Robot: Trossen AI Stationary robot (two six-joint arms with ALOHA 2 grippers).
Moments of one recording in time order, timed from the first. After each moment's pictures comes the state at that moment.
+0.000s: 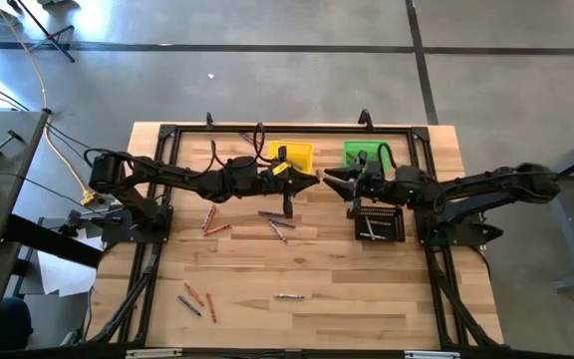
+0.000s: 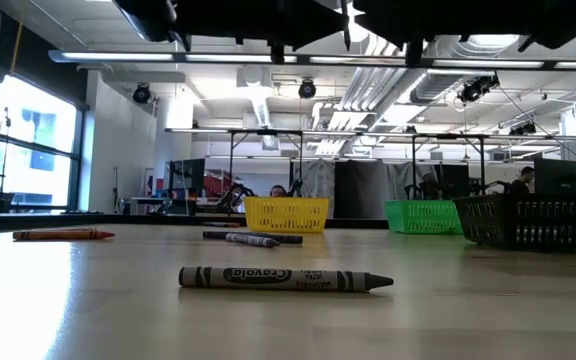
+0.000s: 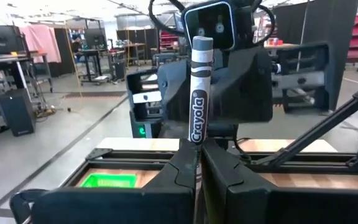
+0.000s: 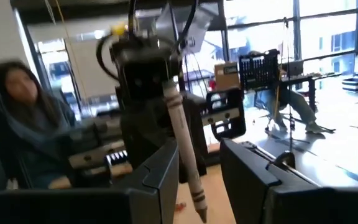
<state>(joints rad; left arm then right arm) 0.07 1.63 0.97 0.71 -0.04 0.06 -0.02 1.11 0.53 0.73 0.18 0.11</state>
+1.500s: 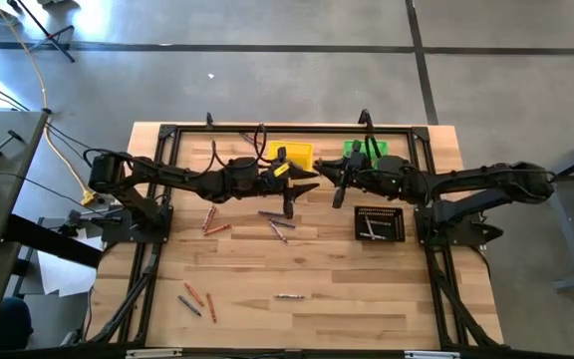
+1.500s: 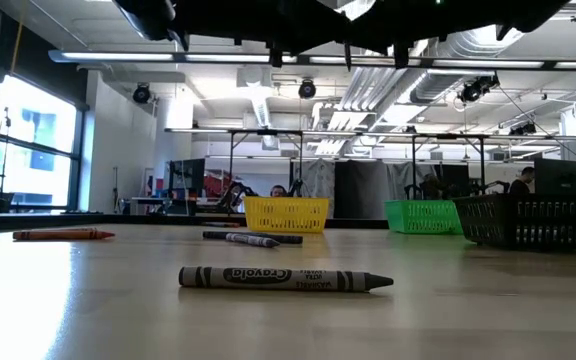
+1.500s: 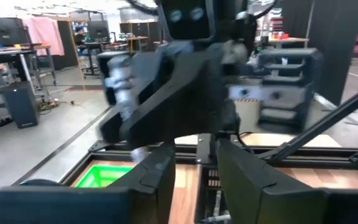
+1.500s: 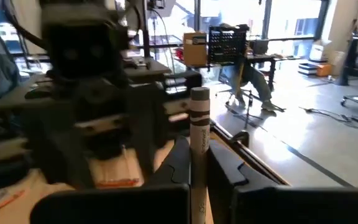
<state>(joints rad) 0.07 1.63 0.97 0.67 -0.06 0.06 -0.09 1.18 0.68 0.48 0.25 0.03</state>
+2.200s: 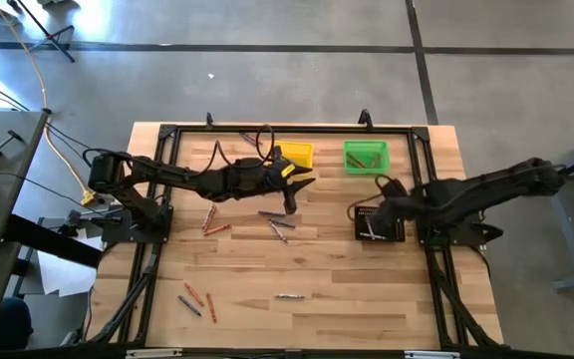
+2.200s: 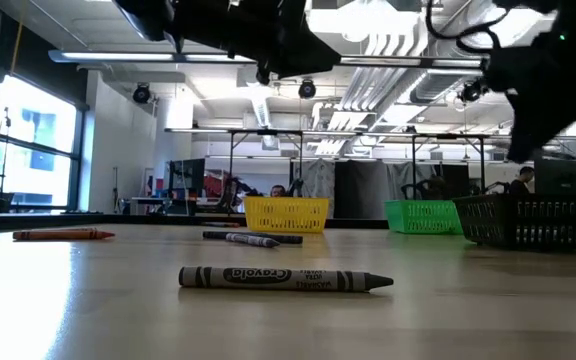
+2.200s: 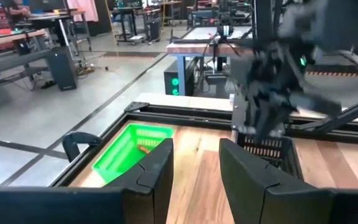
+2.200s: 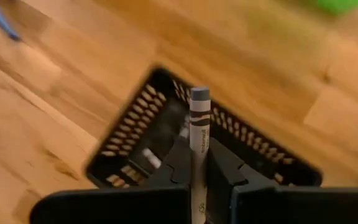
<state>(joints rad) 0.08 1.62 0.97 0.53 -0.21 0.04 0.21 0.95 0.67 -0.97 0.32 1.20</state>
